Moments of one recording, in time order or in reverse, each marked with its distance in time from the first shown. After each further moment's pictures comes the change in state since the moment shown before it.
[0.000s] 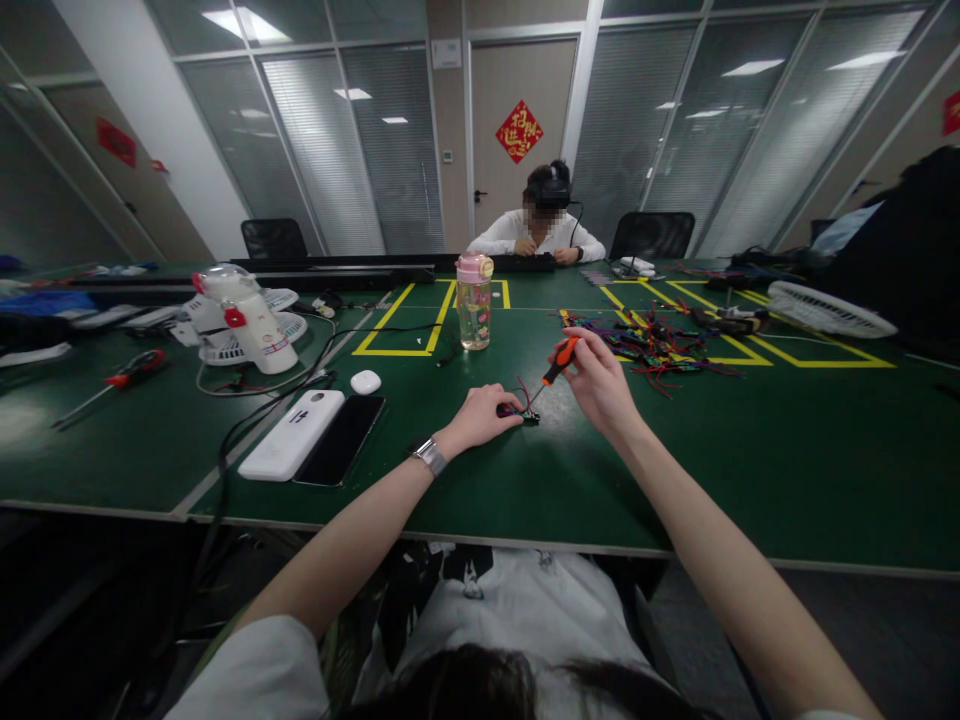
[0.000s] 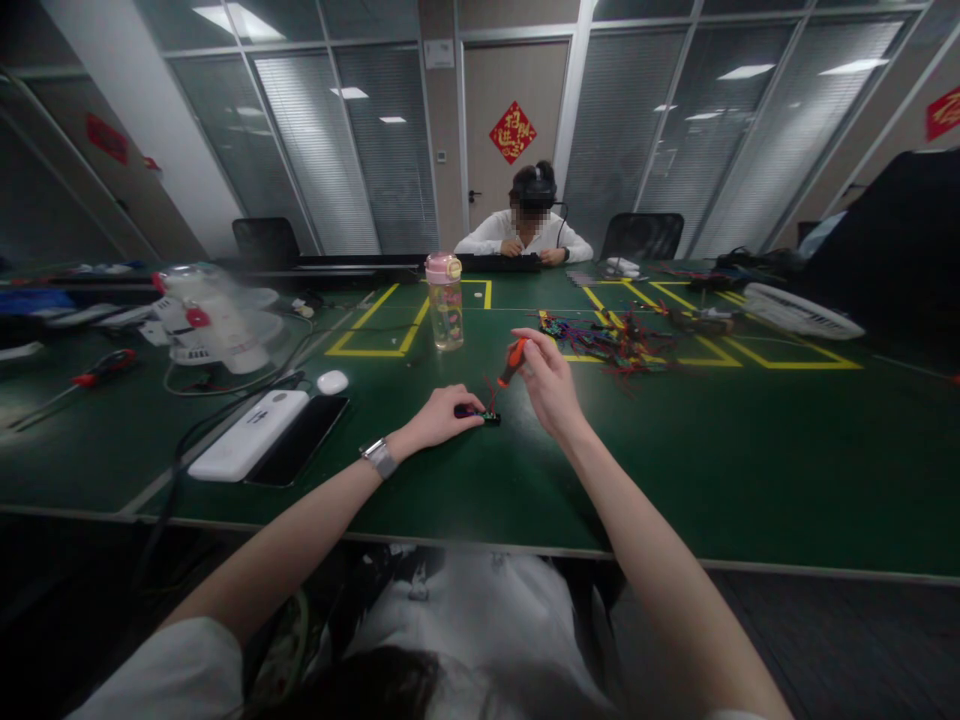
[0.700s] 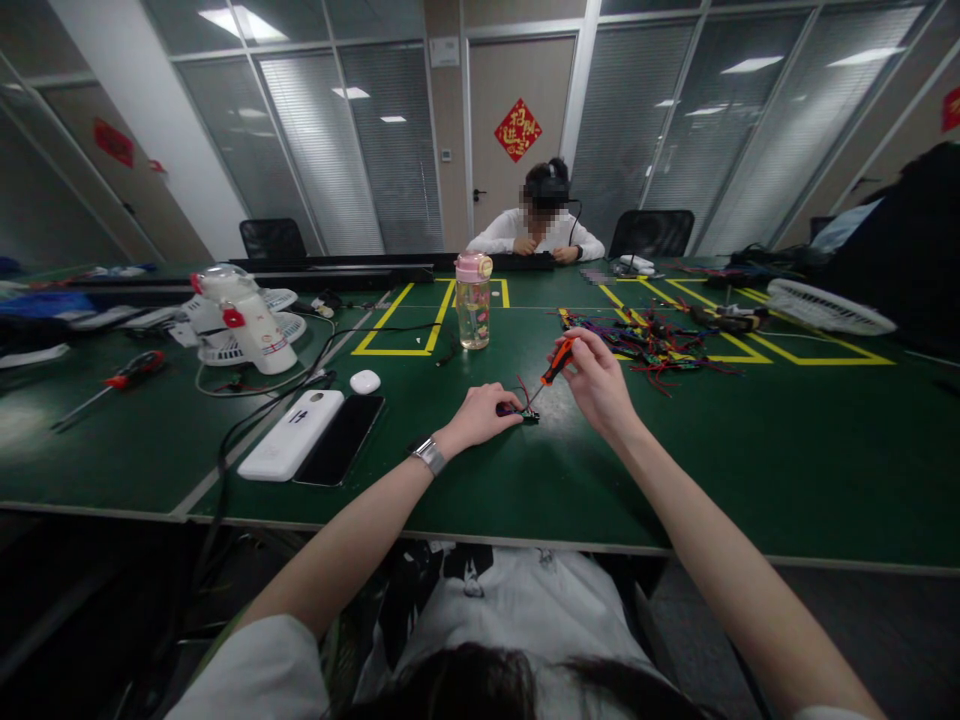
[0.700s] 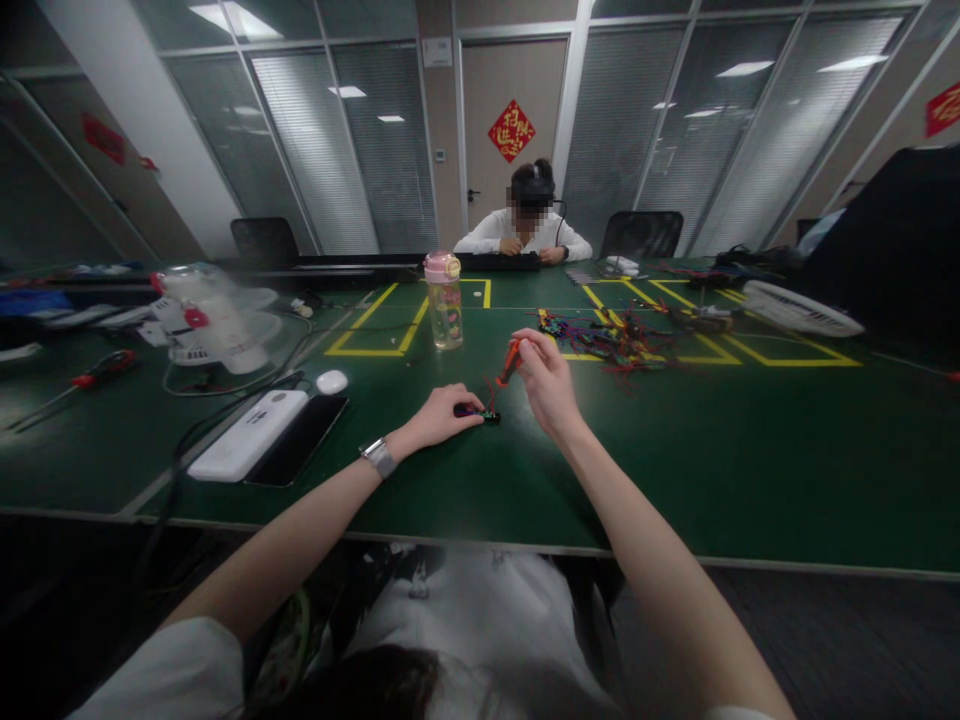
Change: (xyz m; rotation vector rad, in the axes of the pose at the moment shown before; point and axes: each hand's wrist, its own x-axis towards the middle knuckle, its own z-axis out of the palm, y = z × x) left_hand 0.001 -0.001 0.001 0.008 0.005 -0.001; right_hand -0.001 0.000 0.002 0.048 0.044 0.009
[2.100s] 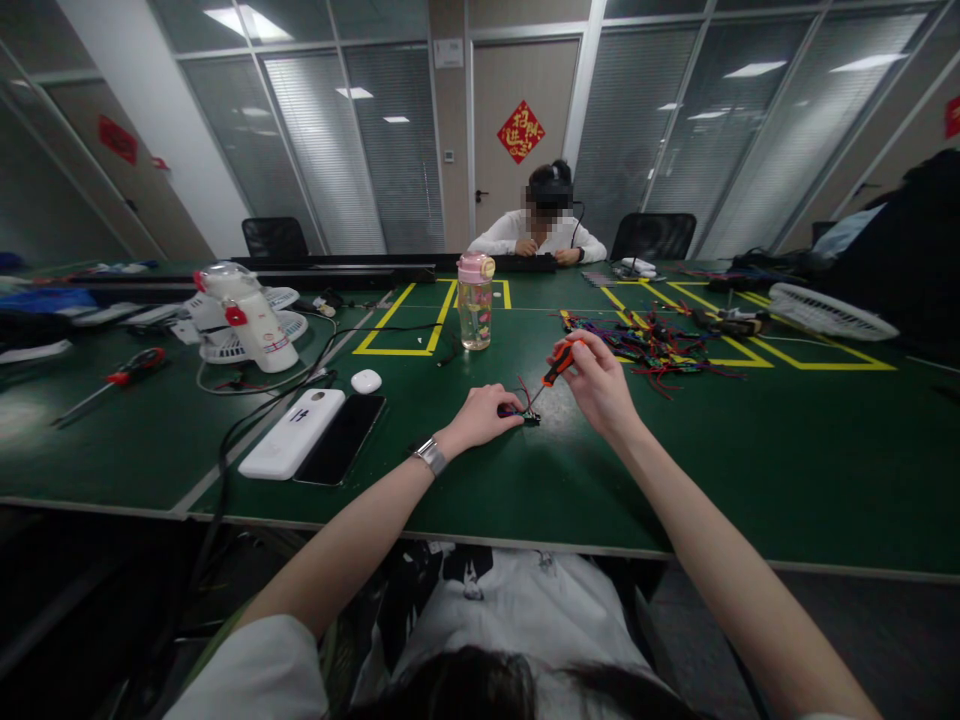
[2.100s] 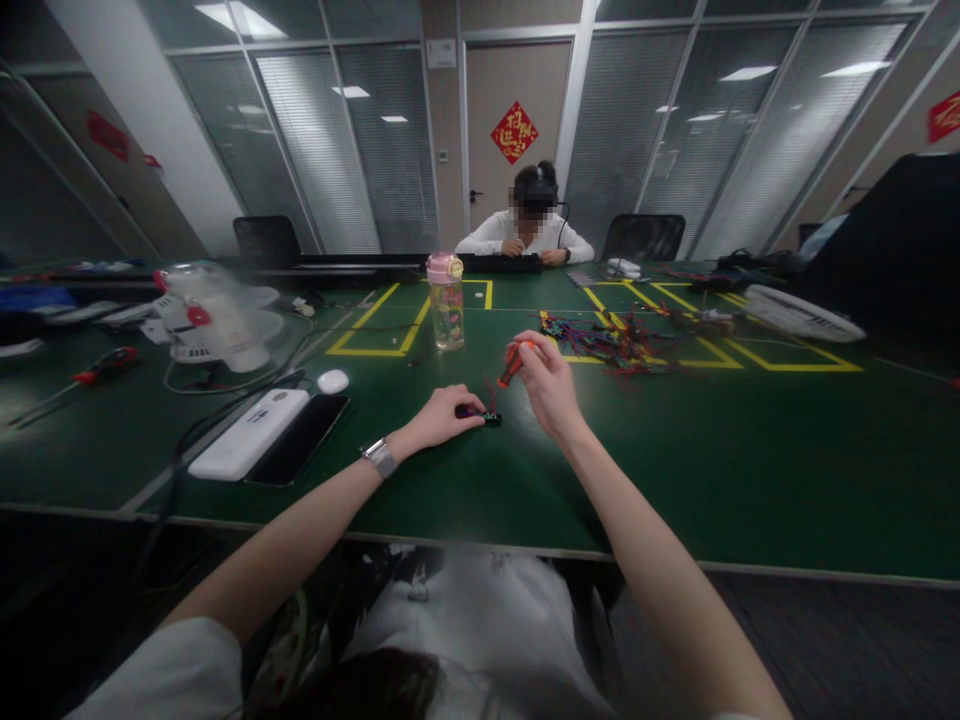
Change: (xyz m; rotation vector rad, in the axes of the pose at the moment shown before) left_hand -0.001 0.001 -0.002 -0.005 -0.011 0.002; right_hand 0.000 -0.002 0.001 -0.001 -0.030 0.007
